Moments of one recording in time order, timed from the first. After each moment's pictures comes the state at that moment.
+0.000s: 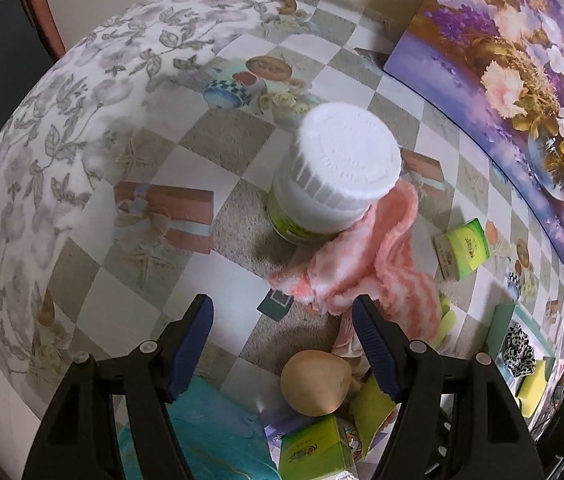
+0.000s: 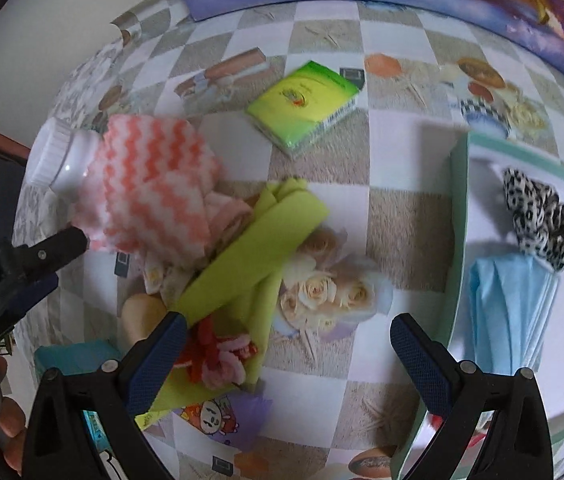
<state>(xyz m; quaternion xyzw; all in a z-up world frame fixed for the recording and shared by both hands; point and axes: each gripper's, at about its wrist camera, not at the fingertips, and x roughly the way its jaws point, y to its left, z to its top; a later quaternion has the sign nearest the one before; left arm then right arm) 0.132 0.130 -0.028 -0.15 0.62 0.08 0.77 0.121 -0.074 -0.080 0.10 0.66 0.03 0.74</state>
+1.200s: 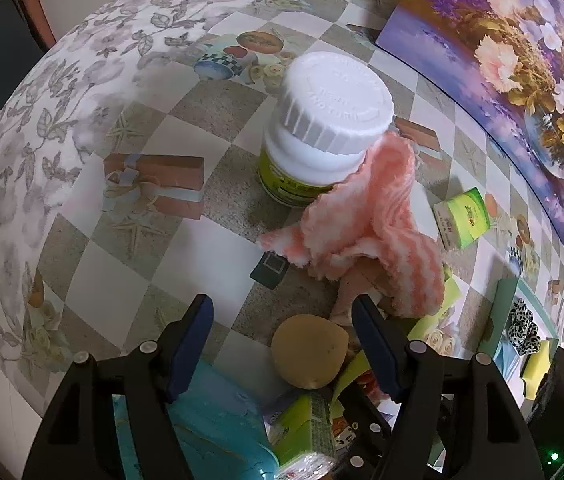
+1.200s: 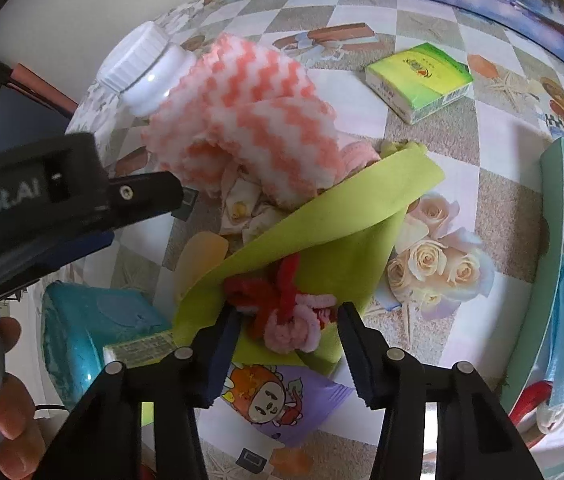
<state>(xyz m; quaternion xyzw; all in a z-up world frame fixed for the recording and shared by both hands) 0.120 0.121 -0.039 -0.15 0.64 0.06 0.75 0.080 -0.005 -0.084 0.06 0.65 0.14 0.75</state>
